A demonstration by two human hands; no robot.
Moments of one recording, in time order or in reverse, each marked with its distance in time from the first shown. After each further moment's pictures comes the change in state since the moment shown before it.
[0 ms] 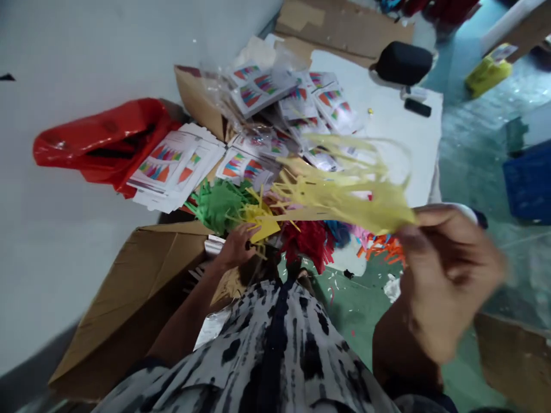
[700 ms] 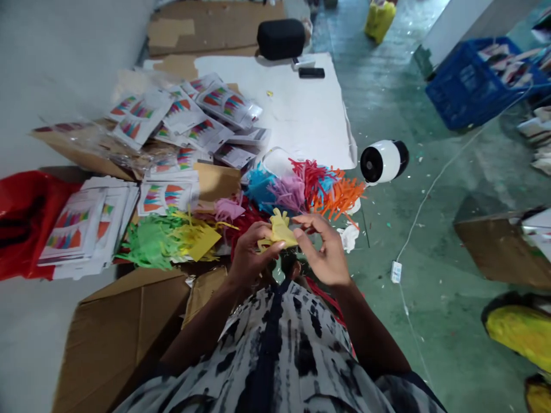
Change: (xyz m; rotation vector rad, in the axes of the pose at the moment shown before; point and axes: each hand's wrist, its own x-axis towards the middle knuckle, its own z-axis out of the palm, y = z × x) left_hand 0.053 0.298 0.041 -0.733 -0.073 0.206; right_hand -0.034 0.111 -0.150 -0.159 -0.234 0.120
